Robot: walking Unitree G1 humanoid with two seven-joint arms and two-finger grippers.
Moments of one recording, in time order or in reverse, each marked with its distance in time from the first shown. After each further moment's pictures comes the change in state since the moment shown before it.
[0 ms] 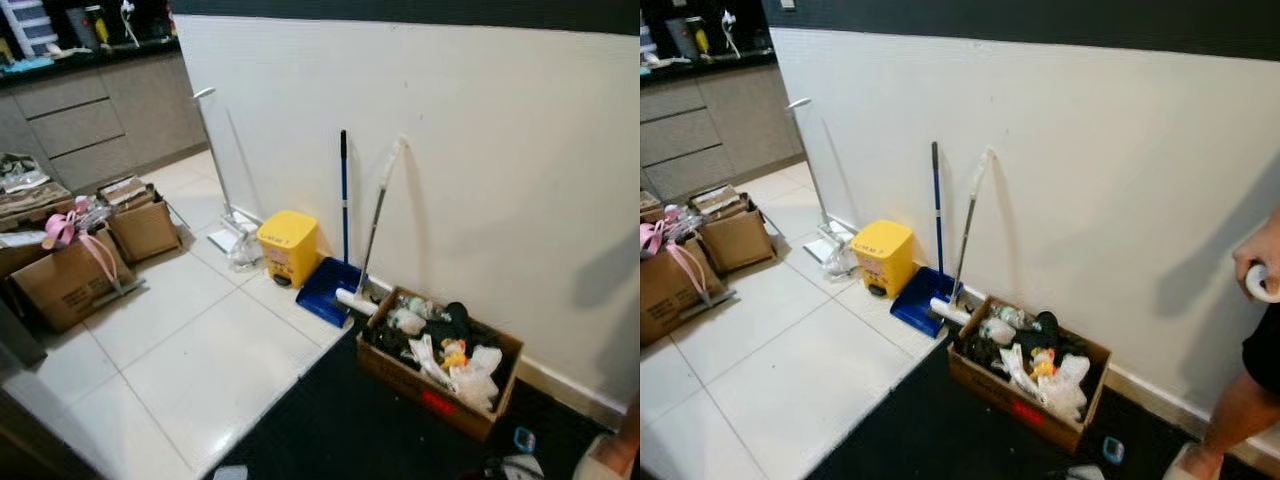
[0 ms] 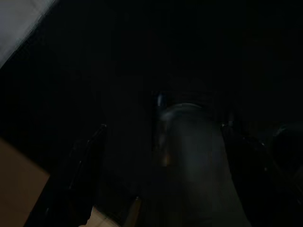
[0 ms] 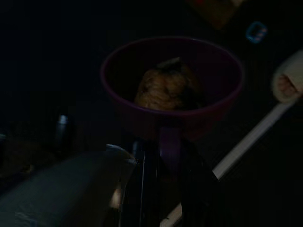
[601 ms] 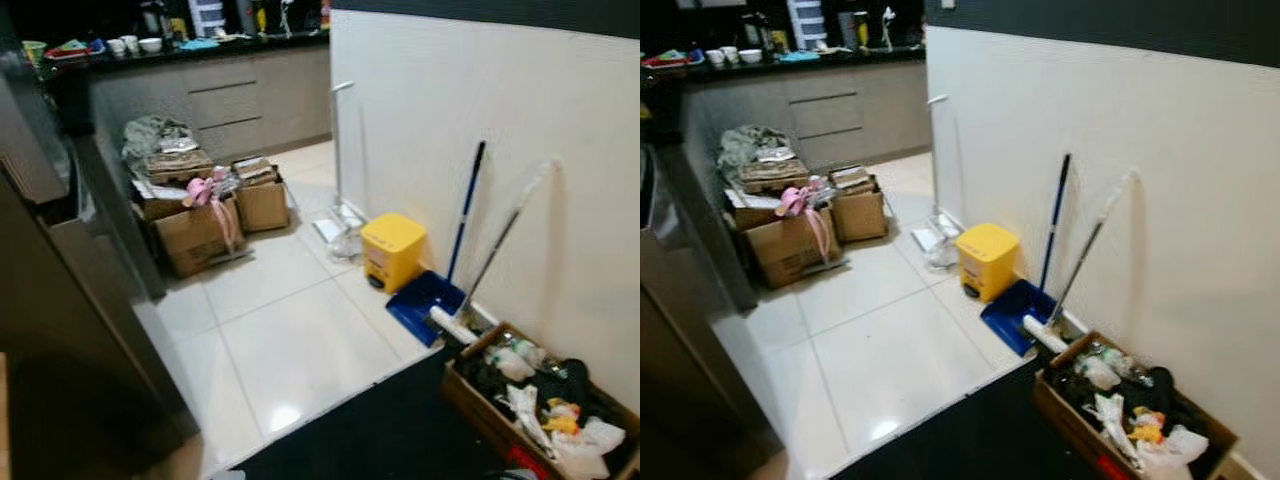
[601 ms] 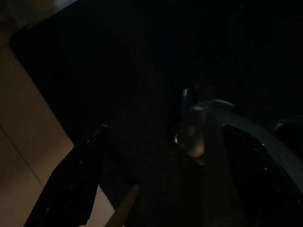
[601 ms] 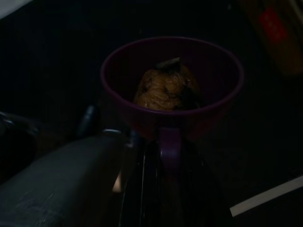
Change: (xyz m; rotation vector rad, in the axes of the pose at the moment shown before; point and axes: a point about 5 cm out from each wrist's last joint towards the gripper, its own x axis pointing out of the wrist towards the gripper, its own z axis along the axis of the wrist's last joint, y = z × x) left arm -0.002 0.004 -0.008 0.016 0.029 0.013; right arm -0.001 0.010 -0.013 0.025 0.046 0.017
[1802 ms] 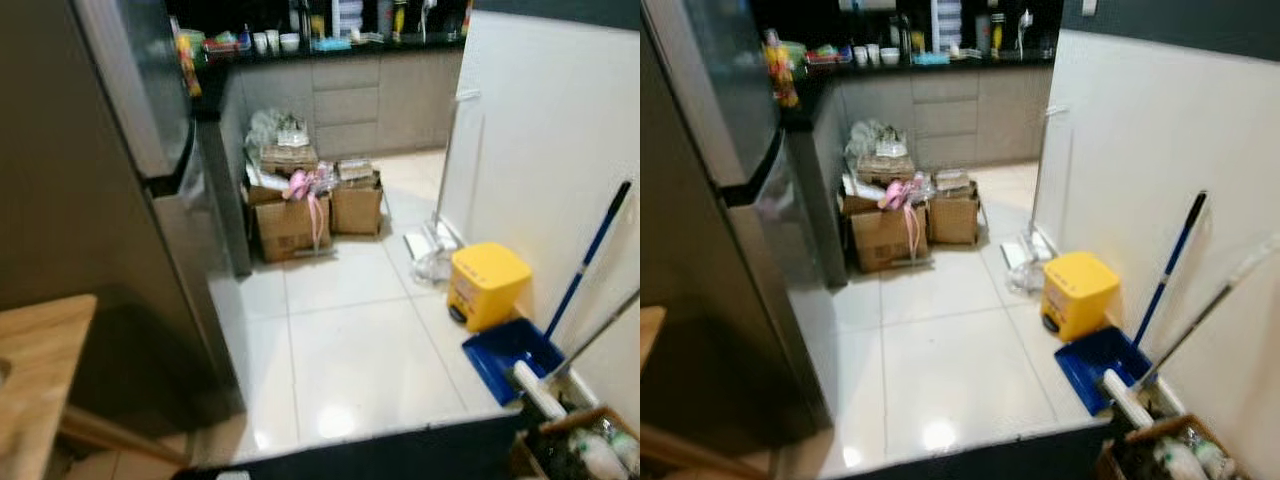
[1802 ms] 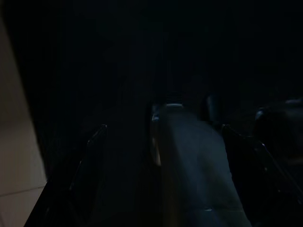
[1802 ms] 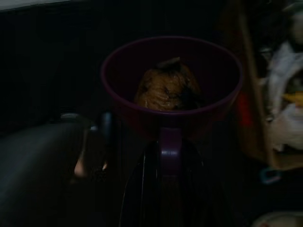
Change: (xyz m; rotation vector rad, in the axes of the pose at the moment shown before) left arm 0.000 0.000 0.000 -0.004 0.001 -0.020; right arm 0.000 -0.009 0.008 0.000 -0.023 -0.053
